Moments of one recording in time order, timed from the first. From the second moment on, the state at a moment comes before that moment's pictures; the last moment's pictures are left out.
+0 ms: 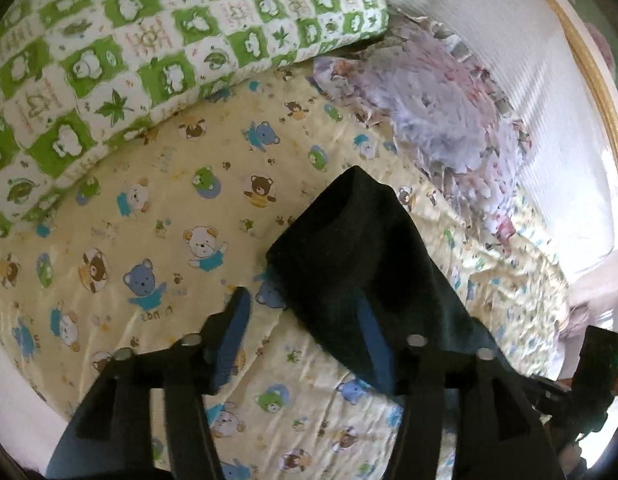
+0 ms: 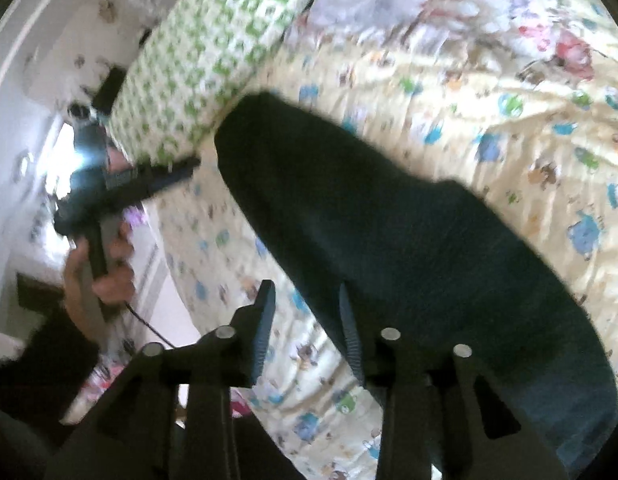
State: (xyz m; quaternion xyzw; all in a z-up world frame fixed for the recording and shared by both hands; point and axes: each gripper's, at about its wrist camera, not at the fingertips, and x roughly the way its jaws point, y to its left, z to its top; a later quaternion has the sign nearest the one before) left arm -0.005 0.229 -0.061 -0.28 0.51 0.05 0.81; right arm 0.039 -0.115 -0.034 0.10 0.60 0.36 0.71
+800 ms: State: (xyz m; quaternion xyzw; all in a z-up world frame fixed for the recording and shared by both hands) left arm 0.041 0.202 -0.098 -0.27 0.51 0.02 0.81; right arm 0.116 -0.122 -0.098 0.09 0.64 0.27 0.71
